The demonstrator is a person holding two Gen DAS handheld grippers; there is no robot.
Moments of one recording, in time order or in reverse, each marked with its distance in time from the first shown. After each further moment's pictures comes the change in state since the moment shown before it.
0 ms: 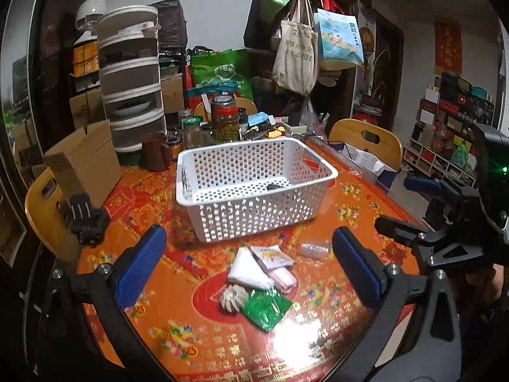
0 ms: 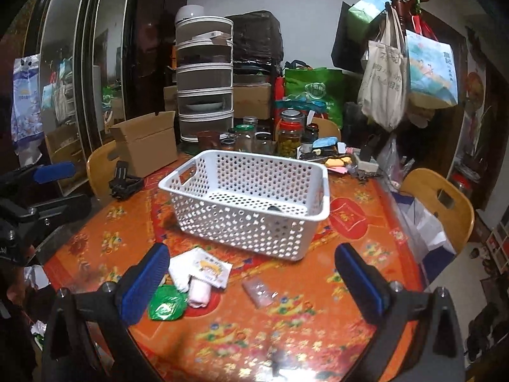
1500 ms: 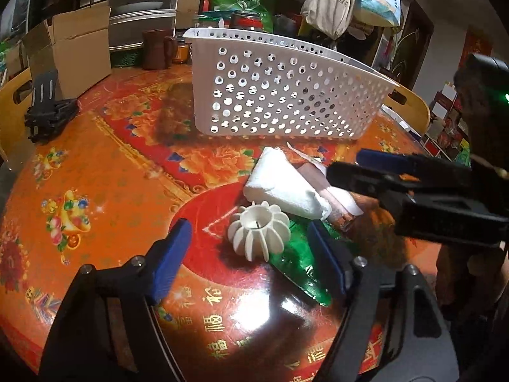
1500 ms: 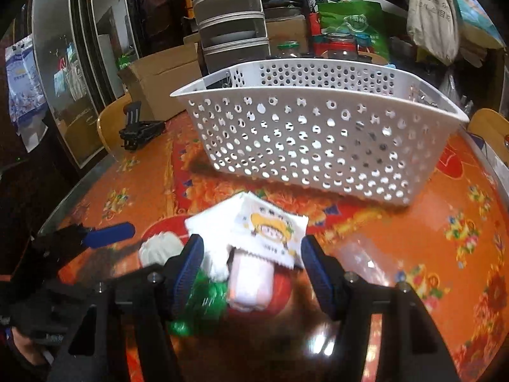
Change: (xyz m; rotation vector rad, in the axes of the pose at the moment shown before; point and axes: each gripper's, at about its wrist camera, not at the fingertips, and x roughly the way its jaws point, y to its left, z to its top) left arm 0.156 0.054 -0.134 -0.167 0.231 -0.039; right arm 0.164 0.054 -0.056 0.046 0.223 0.182
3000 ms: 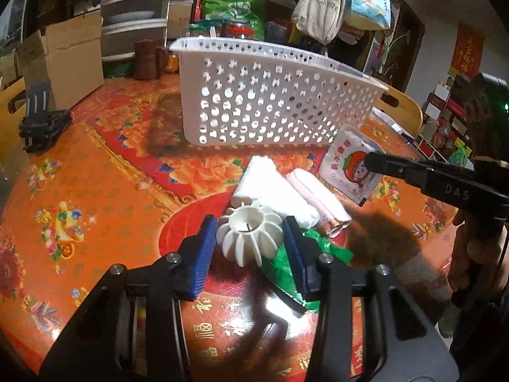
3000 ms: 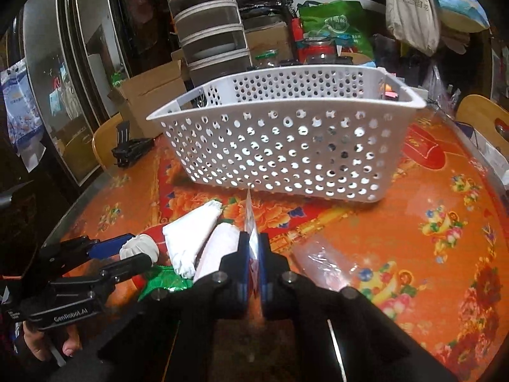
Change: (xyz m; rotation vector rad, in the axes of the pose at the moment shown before) left arm -0.010 -0.008 0.000 0.030 -0.051 -0.025; right arm -0.034 -0.045 -0.011 0.078 -0.064 0.024
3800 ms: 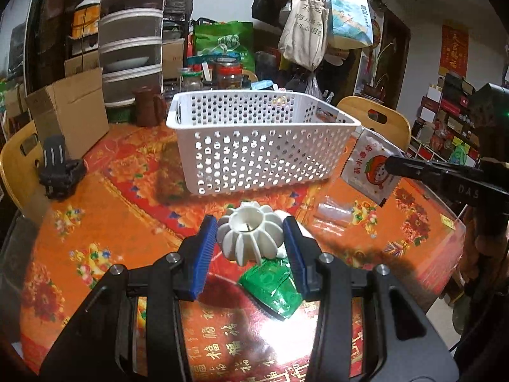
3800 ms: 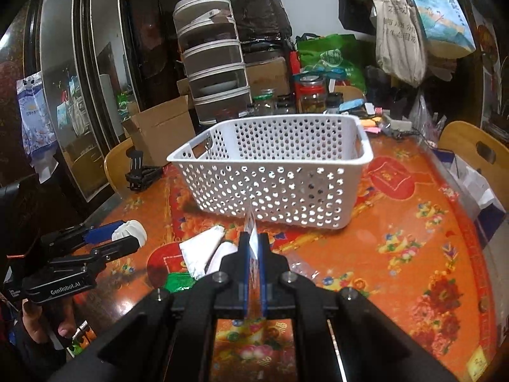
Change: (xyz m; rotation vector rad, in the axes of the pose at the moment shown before) left arm -0.067 -0.030 0.030 0.089 -0.115 0.026; right arm -0.081 0.000 0.015 -0.032 -0.124 -0.025
